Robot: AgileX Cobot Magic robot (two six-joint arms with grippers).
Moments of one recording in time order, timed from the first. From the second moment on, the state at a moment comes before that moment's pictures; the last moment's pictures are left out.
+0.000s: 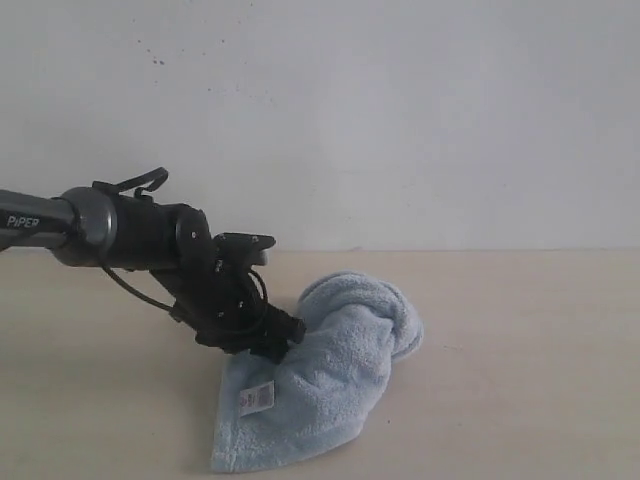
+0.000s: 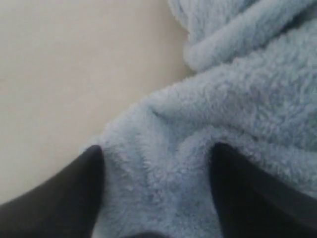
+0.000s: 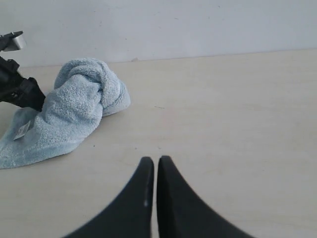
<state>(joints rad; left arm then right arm) -0.43 2.23 -1.57 -0.27 0.57 0.17 0.27 0.01 0.00 -0.02 0.30 0.19</state>
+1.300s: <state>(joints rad) -0.43 1.42 -1.00 -0.31 0.70 0.30 0.27 0.01 0.00 -0.02 0.28 0.19</state>
